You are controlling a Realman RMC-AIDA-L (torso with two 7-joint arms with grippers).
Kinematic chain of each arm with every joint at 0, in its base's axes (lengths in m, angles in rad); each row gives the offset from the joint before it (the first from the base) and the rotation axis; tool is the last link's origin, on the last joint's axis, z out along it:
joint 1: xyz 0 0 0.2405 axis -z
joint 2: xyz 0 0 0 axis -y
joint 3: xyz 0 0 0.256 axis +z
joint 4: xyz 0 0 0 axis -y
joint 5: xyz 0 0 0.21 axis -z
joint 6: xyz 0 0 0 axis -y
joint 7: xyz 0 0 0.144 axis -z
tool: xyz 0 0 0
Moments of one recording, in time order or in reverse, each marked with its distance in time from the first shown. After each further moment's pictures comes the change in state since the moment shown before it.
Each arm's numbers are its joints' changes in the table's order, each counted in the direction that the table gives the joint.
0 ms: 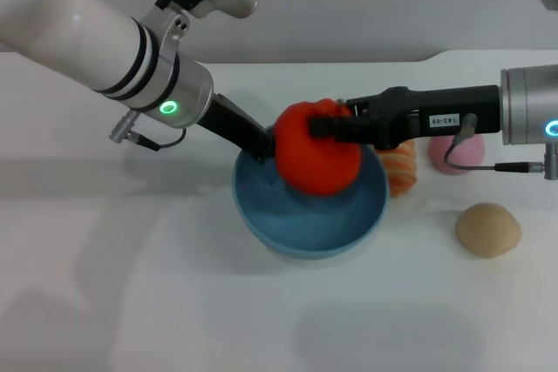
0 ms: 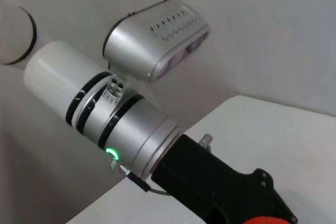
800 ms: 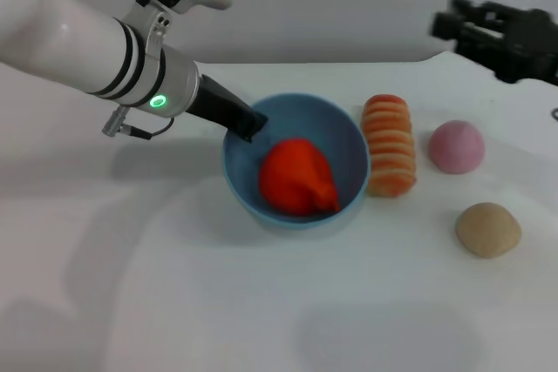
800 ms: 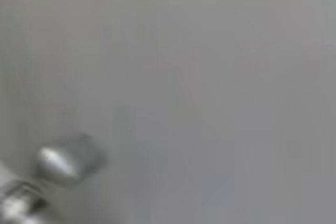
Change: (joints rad) left arm -0.046 -0.003 0.013 0.008 -0.010 0.154 -0.023; right arm 0.211 0.001 0.198 0.019 -0.293 -0.039 0.432
